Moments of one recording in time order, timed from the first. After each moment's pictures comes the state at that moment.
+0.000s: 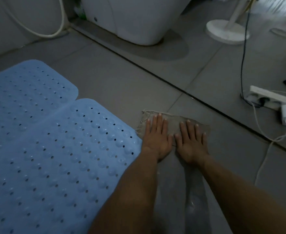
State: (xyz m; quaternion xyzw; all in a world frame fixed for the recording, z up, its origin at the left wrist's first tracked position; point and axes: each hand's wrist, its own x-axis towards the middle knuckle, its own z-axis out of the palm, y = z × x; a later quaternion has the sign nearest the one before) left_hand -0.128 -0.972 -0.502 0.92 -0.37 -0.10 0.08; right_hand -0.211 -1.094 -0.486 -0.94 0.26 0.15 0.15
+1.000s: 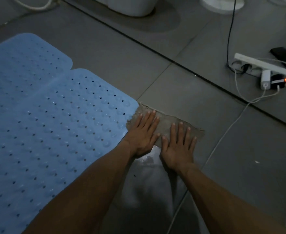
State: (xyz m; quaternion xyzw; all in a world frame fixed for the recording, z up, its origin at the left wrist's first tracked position) left_hand -0.231 -0.892 -0.502 0.86 -0.49 -0.11 0.05; right_hand -0.350 -1.009 -0.488 -0.93 0.32 0.14 0.16
